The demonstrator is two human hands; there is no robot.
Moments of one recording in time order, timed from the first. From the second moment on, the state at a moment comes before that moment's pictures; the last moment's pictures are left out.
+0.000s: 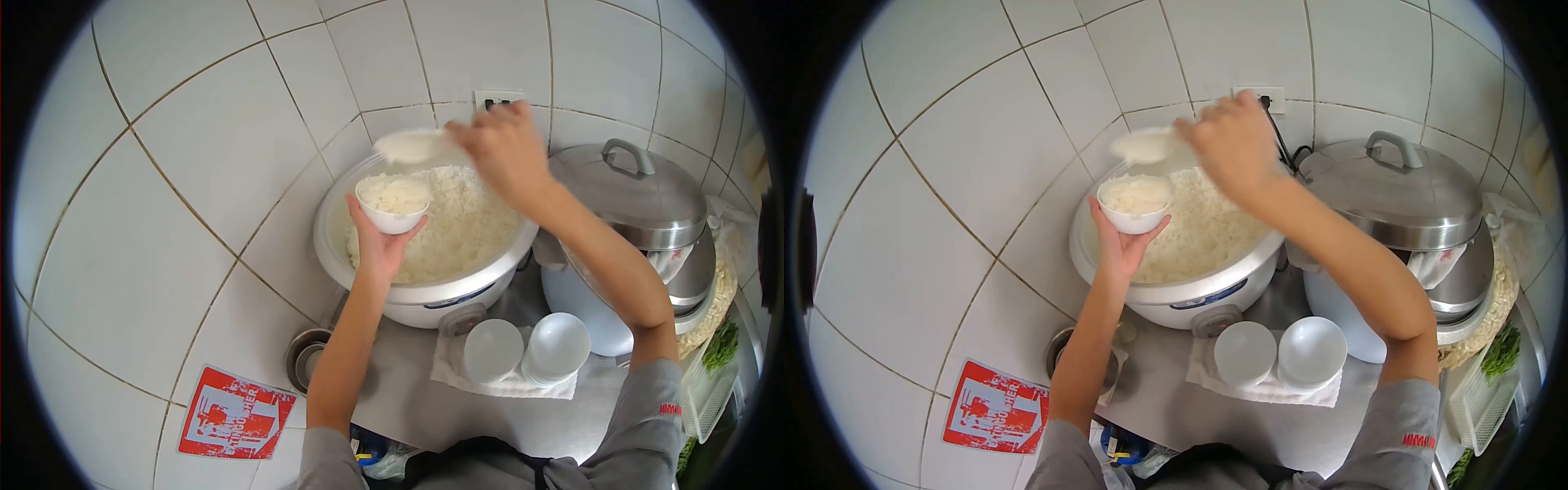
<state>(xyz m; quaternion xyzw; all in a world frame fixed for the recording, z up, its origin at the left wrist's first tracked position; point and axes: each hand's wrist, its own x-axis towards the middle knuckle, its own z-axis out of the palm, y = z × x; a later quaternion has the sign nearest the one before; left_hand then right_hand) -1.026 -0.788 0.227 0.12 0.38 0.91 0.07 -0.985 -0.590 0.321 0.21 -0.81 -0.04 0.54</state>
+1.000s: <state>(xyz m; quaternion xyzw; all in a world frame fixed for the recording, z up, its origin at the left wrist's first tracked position) -1.009 -0.790 0.220 0.12 0.35 0.92 0.11 -0.972 -0.599 0.306 0.27 -0.83 0.06 0.48</state>
